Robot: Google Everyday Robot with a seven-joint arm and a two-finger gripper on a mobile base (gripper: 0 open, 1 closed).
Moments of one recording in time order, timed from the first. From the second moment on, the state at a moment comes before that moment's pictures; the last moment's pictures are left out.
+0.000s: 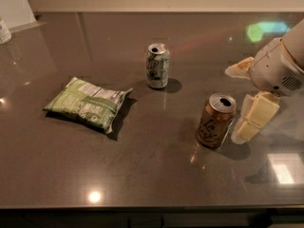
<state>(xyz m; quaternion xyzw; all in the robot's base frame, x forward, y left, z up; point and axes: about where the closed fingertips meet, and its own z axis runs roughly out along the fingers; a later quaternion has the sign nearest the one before) 0.444 -0.178 0.908 -0.62 0.75 0.11 0.21</state>
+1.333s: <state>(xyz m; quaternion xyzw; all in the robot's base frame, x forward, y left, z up) 0.420 -0.132 0.914 -0.63 0.72 0.21 0.22</state>
